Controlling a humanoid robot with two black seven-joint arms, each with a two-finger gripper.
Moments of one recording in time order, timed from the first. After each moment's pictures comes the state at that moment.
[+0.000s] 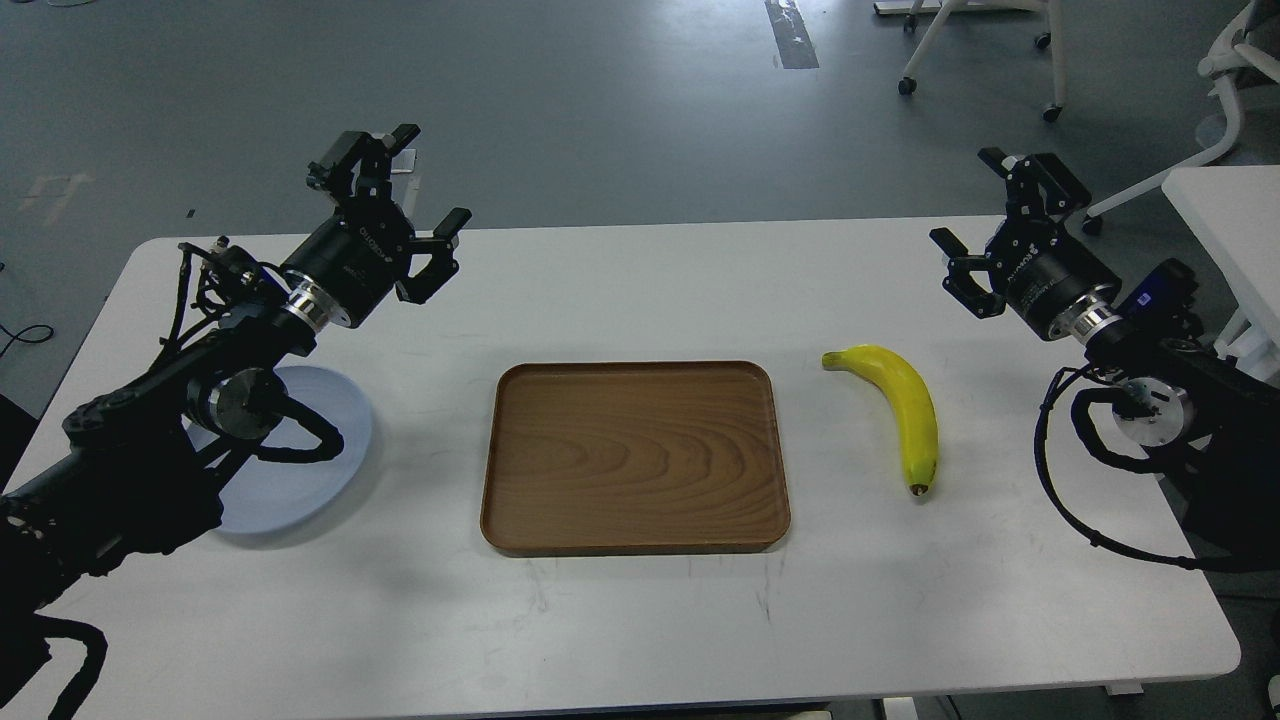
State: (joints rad) left arm -0.80 0.29 -0.53 -0.67 0.16 -0.46 -0.47; right arm 0.78 -0.46 0.44 0.55 -0.15 0.49 0.49
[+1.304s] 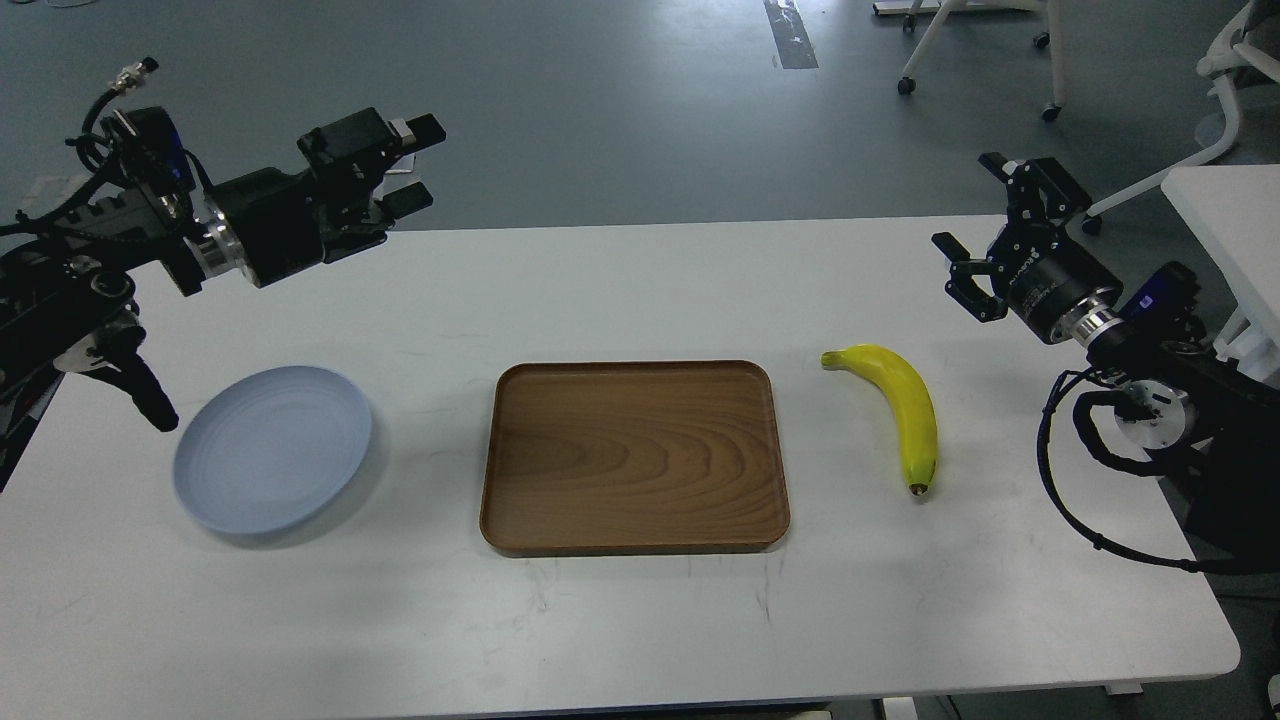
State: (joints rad) left arm -0.92 0.68 -0.52 -1.03 1.06 -0.49 -0.49; right arm 0.77 -0.46 0.43 0.55 -0.16 0.49 0.49
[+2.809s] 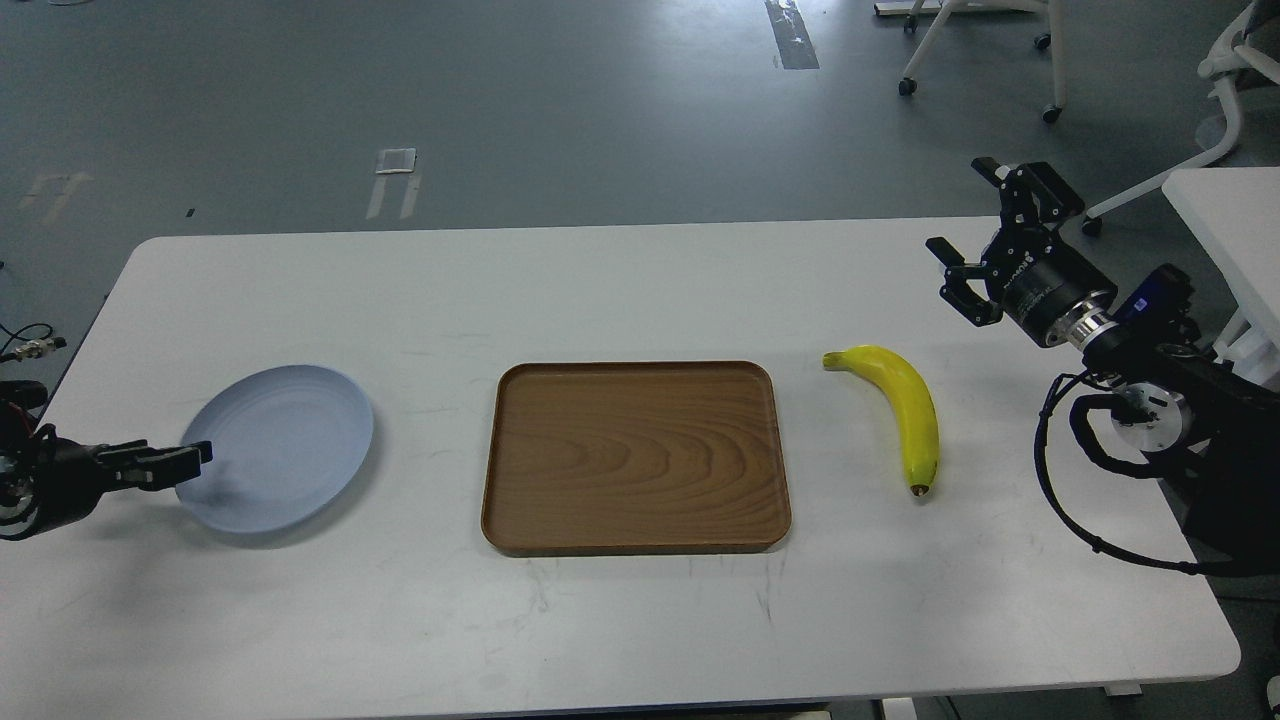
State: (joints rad) left arm -0.61 0.82 -0.29 -0.70 1.56 -0.16 -0.49; right arm 0.77 -0.46 0.42 0.56 -0.16 0.49 0.49
